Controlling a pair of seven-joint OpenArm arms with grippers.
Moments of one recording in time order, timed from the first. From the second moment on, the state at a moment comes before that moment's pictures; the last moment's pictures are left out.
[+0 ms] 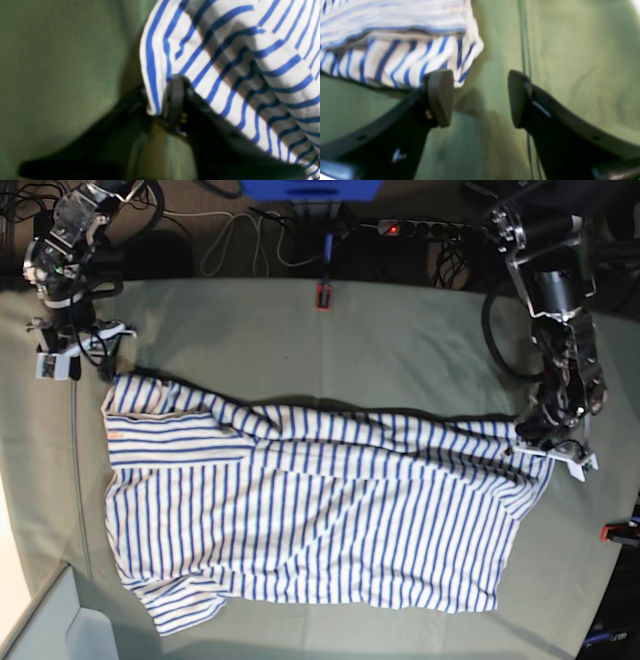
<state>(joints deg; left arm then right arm) -11.7 -10.1 -23.5 58.2 -16.5 0.1 33.6 -10.8 -3.1 47.9 79.5 -11.8 39.2 -7.0</state>
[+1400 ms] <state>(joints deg) -15.4 -12.8 -23.7 75.8 -16.3 -0.5 51.5 -4.5 -0.9 41.7 98.1 -9.3 39.2 -20.8</state>
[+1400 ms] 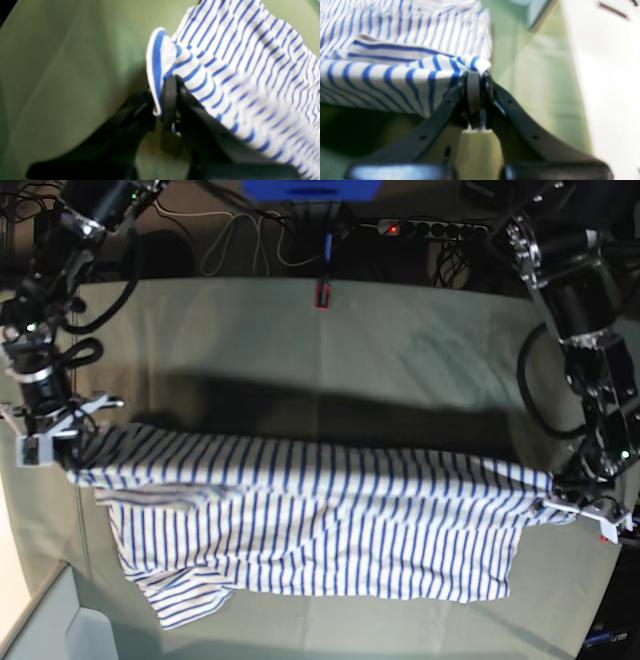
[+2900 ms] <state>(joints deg) 12.5 -12.1 -31.2 81.6 -17.3 -0.8 53.6 -35.0 -3.4 45.2 86.5 -2.6 39.6 -1.2</state>
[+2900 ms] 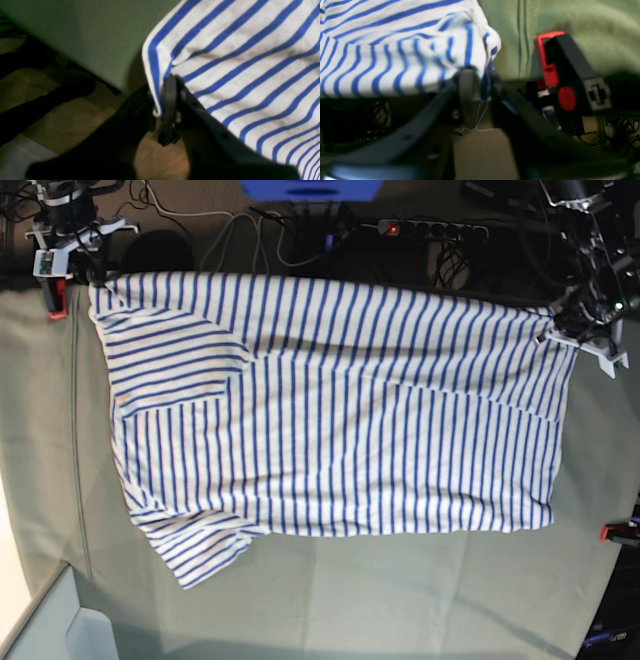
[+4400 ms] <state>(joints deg) -11.8 -13.5 -30.9 80.3 -15.4 0.1 55.8 -4.5 -2.7 56.2 88.2 -13.4 39.6 -8.5</state>
